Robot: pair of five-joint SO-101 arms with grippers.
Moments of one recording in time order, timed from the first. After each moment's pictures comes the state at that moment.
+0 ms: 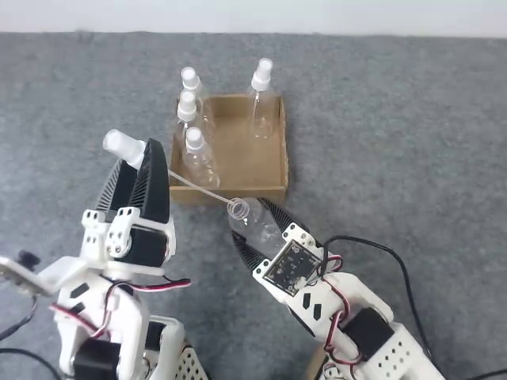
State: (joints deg) left arm 2.3 -103.3 66.4 40.3 39.3; right arm -46.1 -96.0 87.9 33.4 18.0
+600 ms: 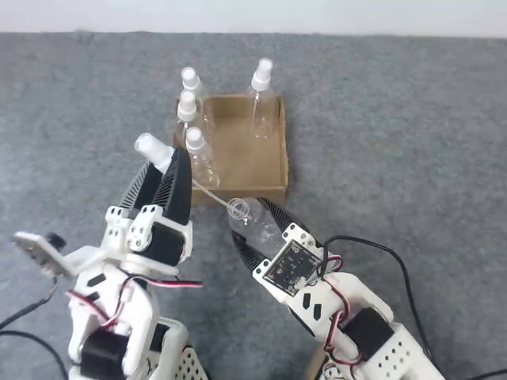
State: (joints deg) left arm 7.7 -103.3 71.3 41.6 39.2; right arm -46.1 -96.0 87.9 33.4 18.0
